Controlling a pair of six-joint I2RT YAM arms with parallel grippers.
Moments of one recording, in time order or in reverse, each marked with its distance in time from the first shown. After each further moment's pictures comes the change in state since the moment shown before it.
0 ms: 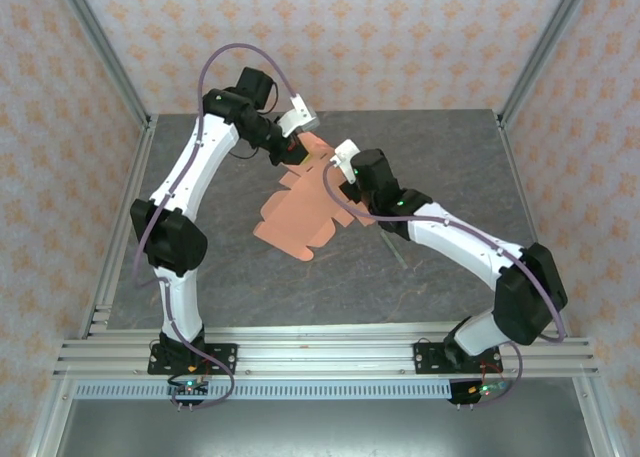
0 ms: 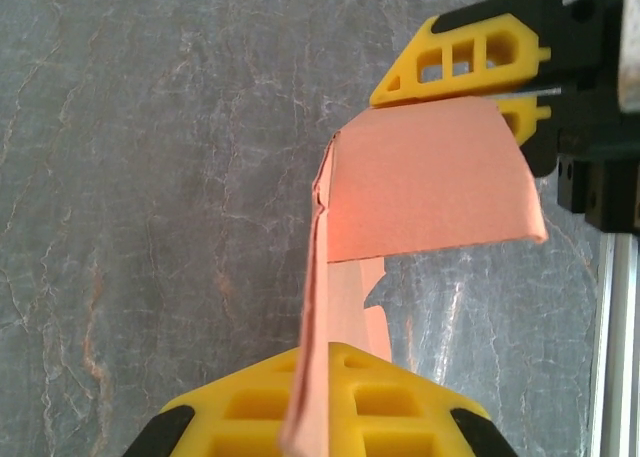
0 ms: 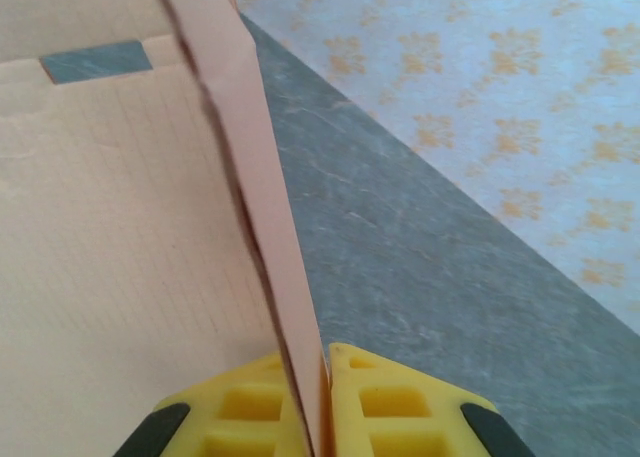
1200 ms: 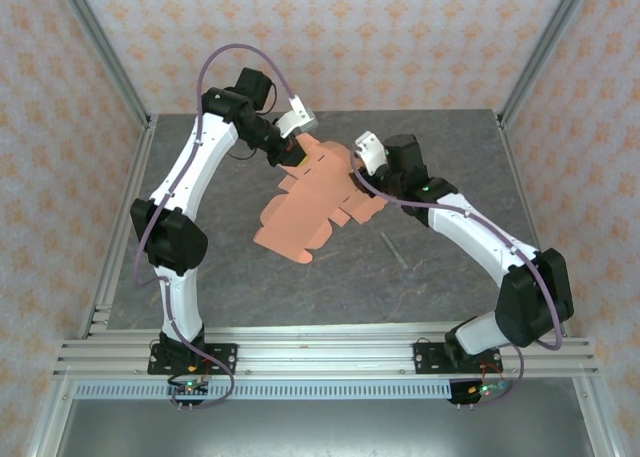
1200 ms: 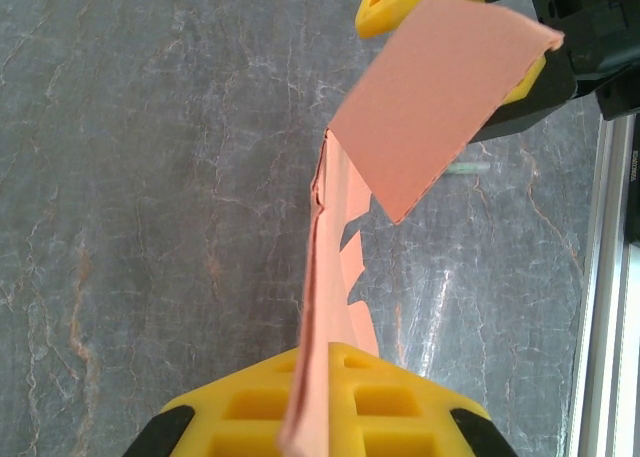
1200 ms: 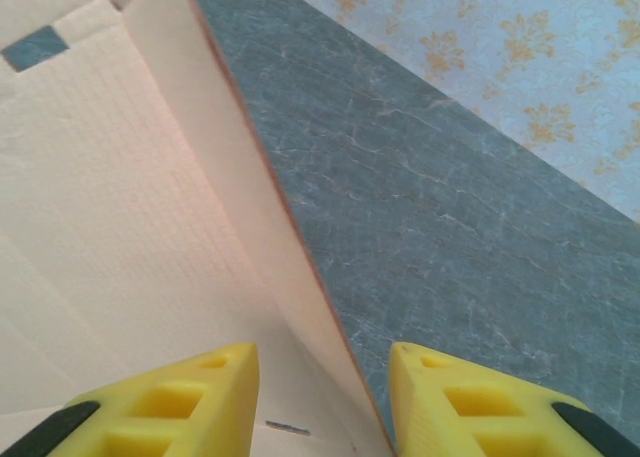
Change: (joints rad) left arm 0.006 0.004 0.009 -0.048 -0.003 0.009; right arm -0.210 -0.033 0.023 -0.099 -0.517 0.033
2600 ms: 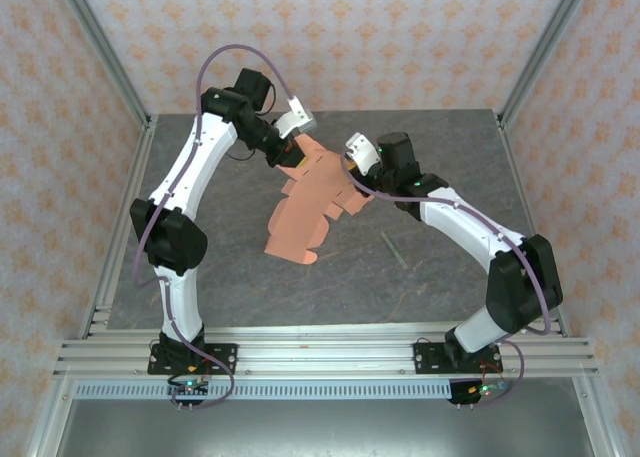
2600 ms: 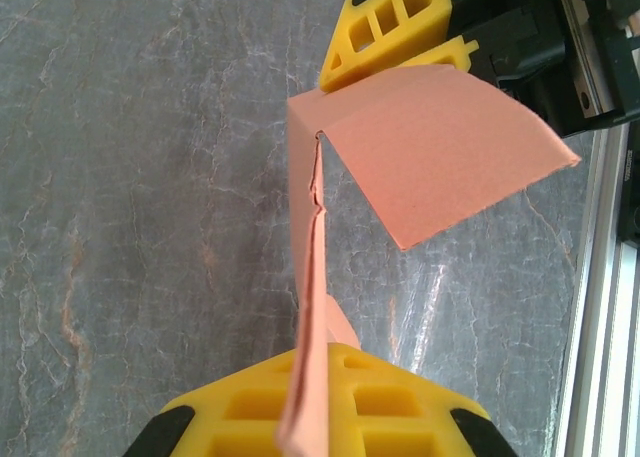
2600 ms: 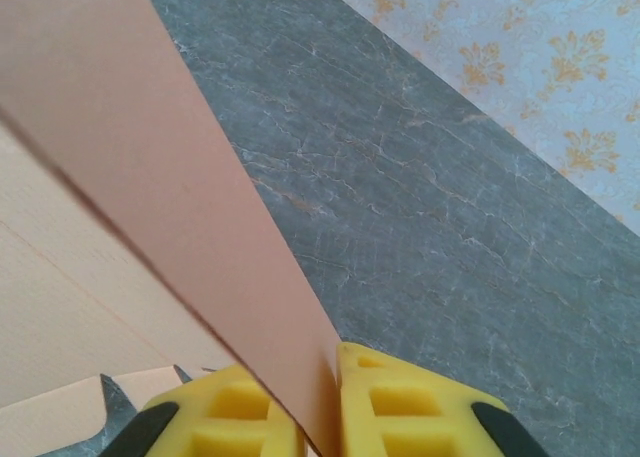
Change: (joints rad) left arm 0.005 0.000 0.000 -0.018 -0.001 -0.017; right arm -0.001 0.082 0.016 0.053 -0.046 -0.080
